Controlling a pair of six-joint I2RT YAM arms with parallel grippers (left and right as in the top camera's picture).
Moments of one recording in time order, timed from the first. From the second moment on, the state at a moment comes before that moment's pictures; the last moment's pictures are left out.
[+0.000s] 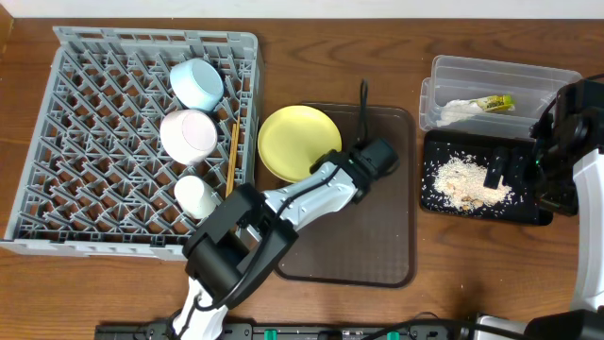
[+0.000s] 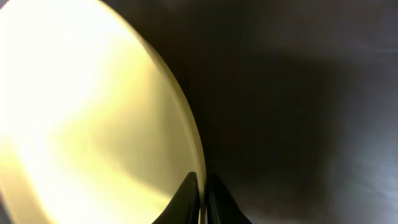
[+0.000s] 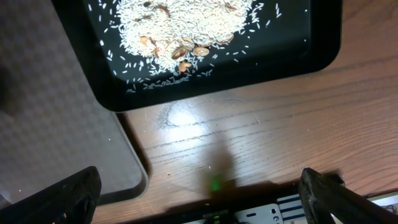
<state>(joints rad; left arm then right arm) -0.84 2.05 1.34 -0.62 -0.49 0.07 -0.24 1.48 1.42 -1.46 -0.02 0.17</state>
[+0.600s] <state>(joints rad) -0.80 1.63 1.34 -0.64 -0.47 0.06 -0.24 1.48 1.42 -1.46 -0.02 0.17</state>
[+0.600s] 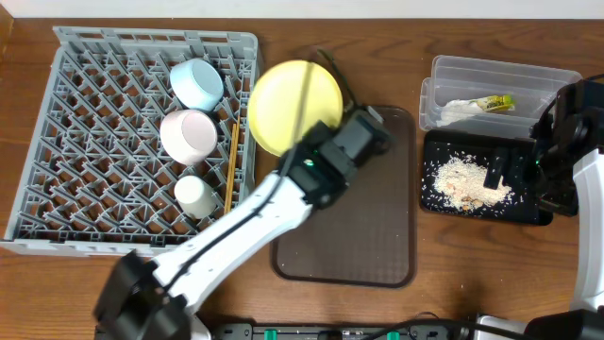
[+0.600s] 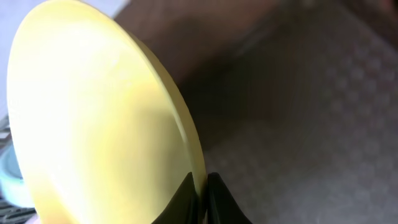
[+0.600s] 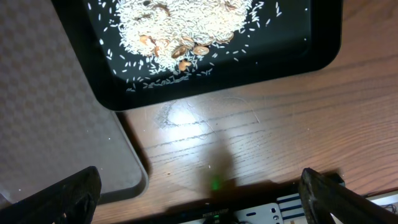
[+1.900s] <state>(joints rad) 0.05 1.55 1.34 -0.61 0.54 -0.28 -0.24 1.48 1.42 -1.47 -0.02 0.17</state>
